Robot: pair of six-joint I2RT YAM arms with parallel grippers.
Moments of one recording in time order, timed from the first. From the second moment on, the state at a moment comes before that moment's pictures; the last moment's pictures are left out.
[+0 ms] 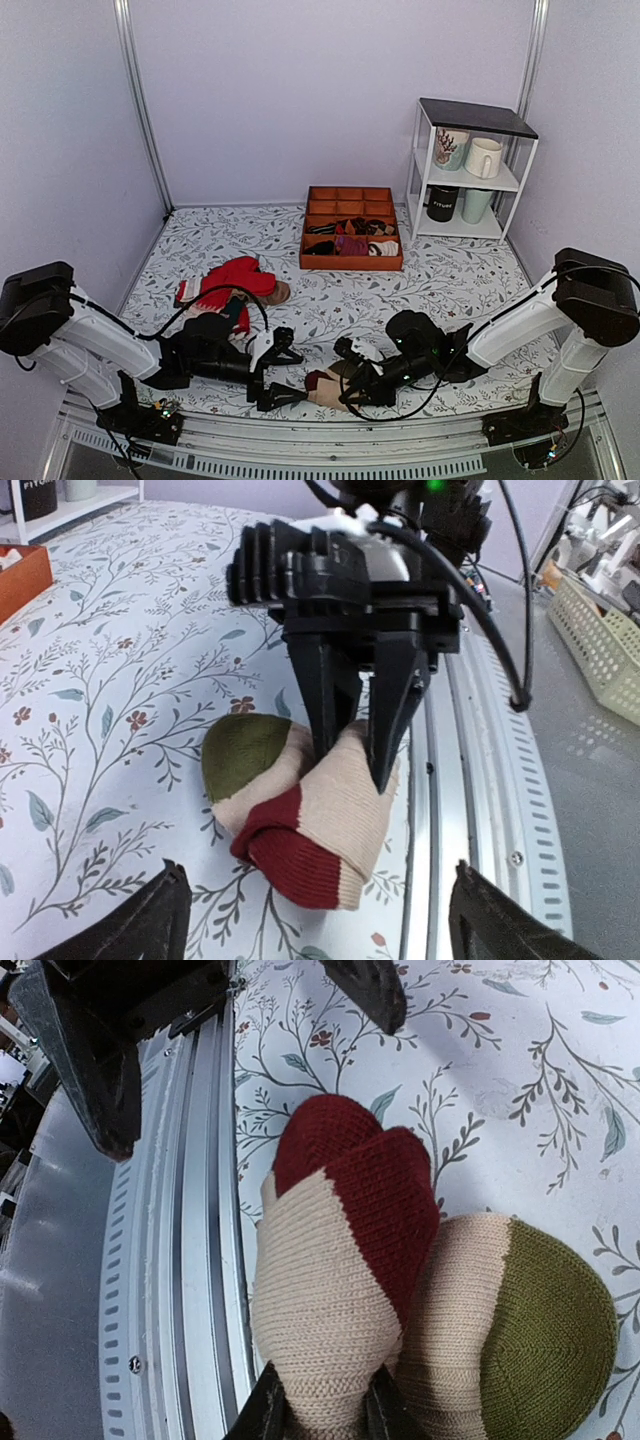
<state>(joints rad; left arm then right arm) -1.10 1.44 0.27 0.77 0.35 -0.08 1.13 1.68 0.55 0.43 -0.46 0.18</state>
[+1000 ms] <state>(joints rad) -1.17 1.78 0.39 1.00 0.43 0.08 1.11 1.70 0.55 0.45 -0.51 0.20</state>
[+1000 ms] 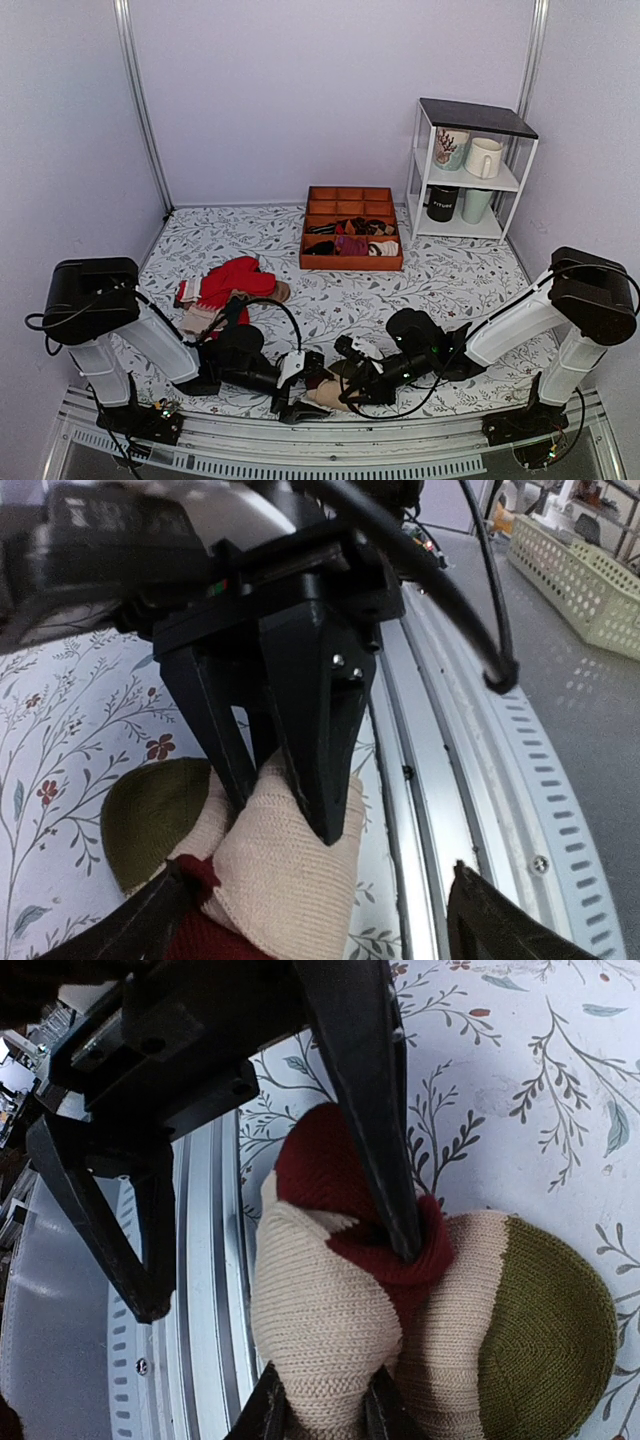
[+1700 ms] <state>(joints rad) -1.21 1.87 0.46 0.92 0.32 0.05 1.08 1.73 0.58 0.42 -0.60 0.20</state>
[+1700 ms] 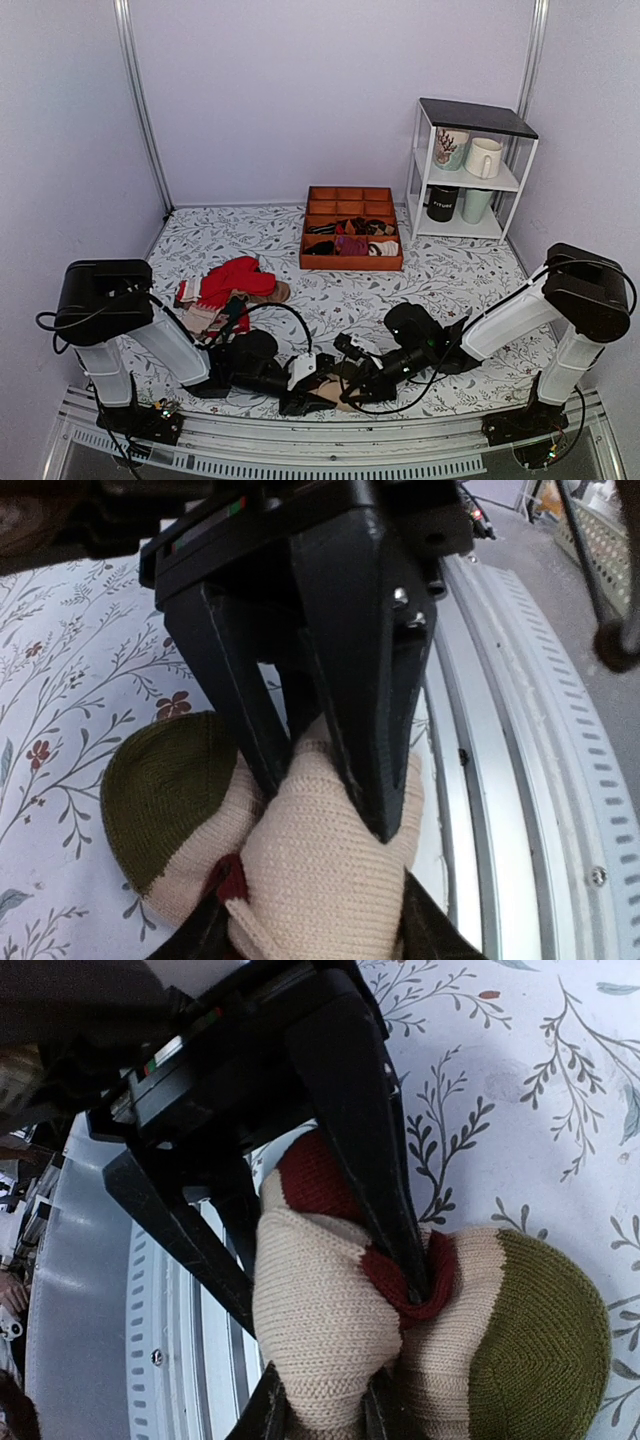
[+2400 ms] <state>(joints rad) -1.20 1.81 0.56 0.63 0.40 -0.23 1.06 1.58 0.60 0.18 -0.48 0.11</state>
